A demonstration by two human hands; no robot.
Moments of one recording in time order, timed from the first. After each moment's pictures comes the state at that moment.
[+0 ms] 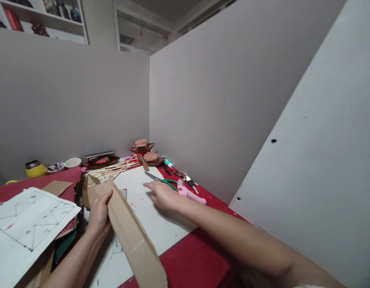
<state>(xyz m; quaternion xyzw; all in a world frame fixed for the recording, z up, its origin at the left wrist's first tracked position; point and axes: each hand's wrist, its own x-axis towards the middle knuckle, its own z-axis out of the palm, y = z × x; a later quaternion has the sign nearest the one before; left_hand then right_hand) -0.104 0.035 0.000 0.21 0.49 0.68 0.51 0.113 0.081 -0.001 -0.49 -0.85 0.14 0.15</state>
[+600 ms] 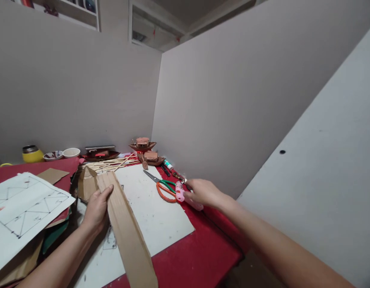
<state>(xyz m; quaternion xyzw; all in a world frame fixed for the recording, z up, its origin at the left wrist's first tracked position) -0.093 0.025 0.001 0.25 0.48 0.65 0.53 0.224 0.072 0.032 -0.65 -0.76 0.05 -0.02</state>
